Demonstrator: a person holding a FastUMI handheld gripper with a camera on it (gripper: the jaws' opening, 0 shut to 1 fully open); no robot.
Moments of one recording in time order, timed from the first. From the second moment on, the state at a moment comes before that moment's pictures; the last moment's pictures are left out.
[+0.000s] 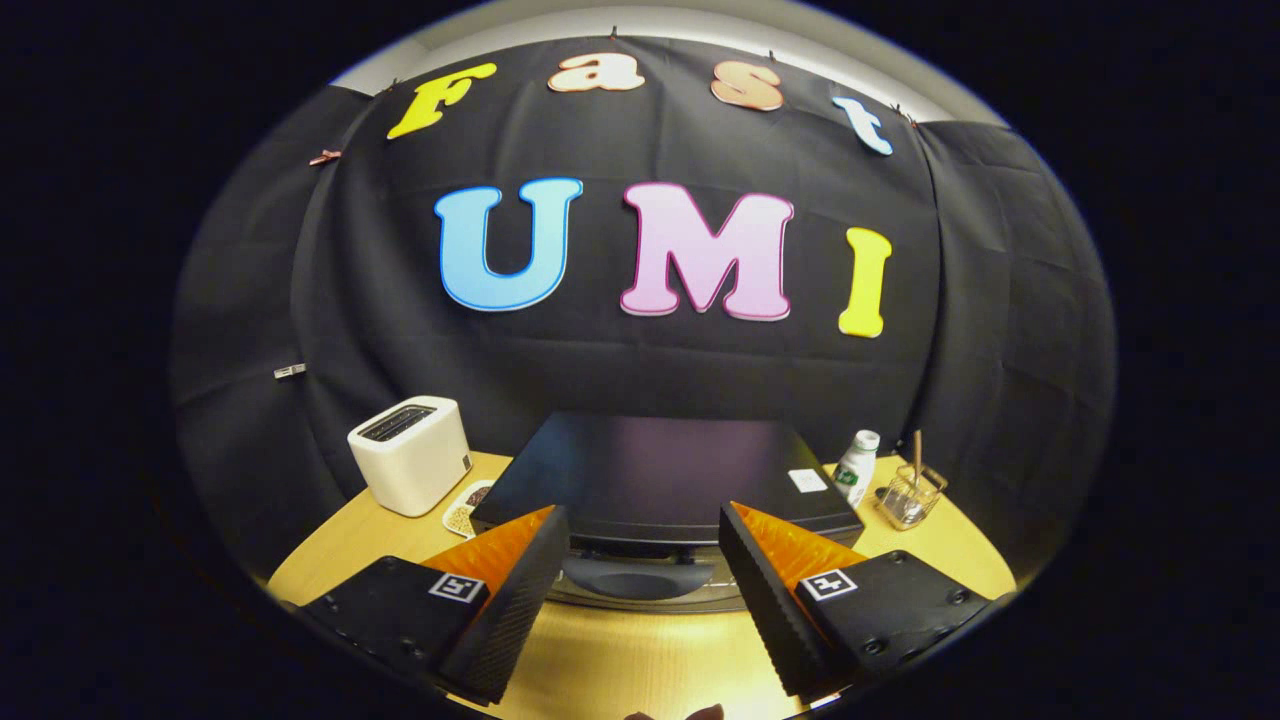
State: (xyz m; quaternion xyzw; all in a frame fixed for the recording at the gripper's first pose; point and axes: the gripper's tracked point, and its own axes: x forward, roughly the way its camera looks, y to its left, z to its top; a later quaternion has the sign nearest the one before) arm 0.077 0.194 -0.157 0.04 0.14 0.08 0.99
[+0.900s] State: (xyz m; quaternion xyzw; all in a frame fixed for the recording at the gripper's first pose) arm 0.074 0.201 -0.232 0.04 0.22 0.06 0.97
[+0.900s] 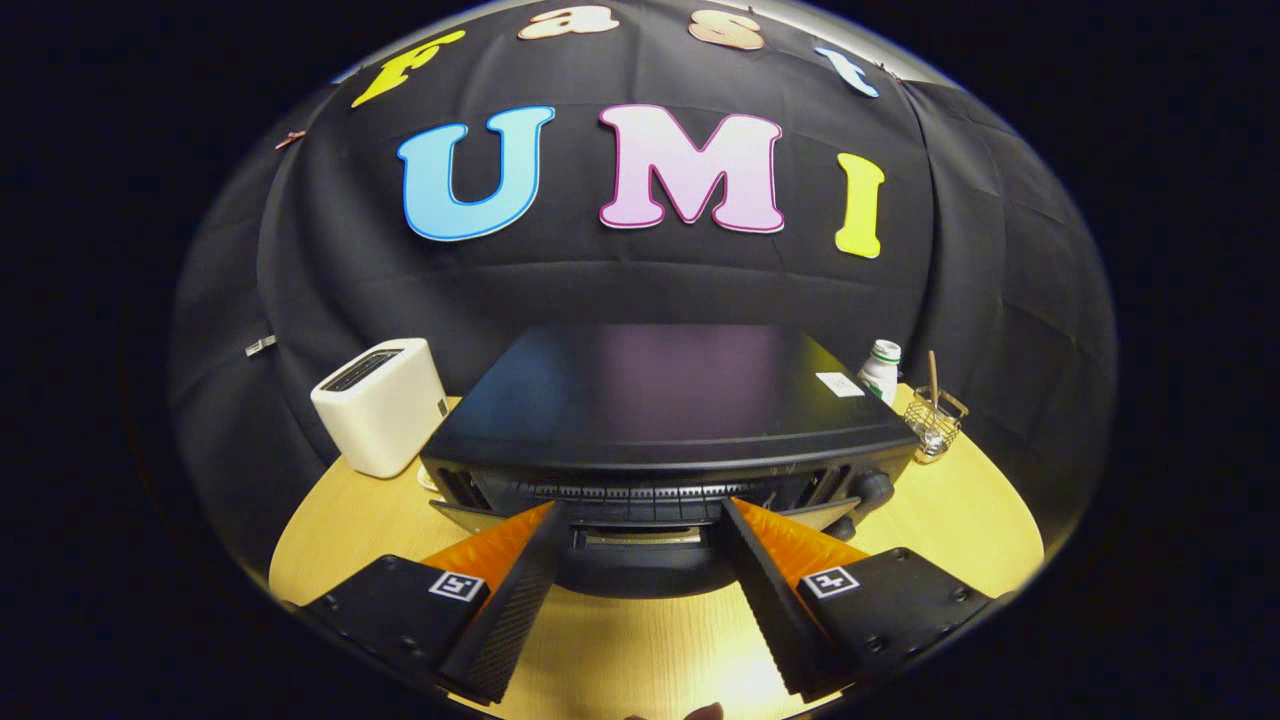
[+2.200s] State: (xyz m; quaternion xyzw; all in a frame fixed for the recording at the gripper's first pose) arm -0.066 0.160 -0.305 0.02 0.36 0.16 0.92
